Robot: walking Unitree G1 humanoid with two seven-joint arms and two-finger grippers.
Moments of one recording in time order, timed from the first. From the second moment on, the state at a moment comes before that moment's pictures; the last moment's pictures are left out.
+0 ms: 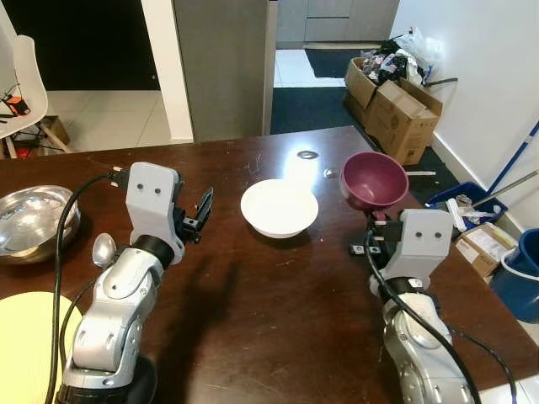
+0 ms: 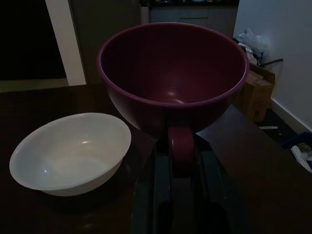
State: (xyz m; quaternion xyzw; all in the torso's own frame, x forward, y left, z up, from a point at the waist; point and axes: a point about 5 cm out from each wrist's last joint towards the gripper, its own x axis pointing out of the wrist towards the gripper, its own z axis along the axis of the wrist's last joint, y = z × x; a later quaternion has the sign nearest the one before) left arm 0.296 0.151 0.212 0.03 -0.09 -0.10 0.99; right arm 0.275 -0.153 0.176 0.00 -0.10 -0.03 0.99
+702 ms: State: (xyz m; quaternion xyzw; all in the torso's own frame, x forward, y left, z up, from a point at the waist) left arm 0.297 0.150 0.212 0.03 -0.09 -0.10 0.99; right arm 0.275 -0.152 0.175 0.00 -0.09 -0.03 1.00
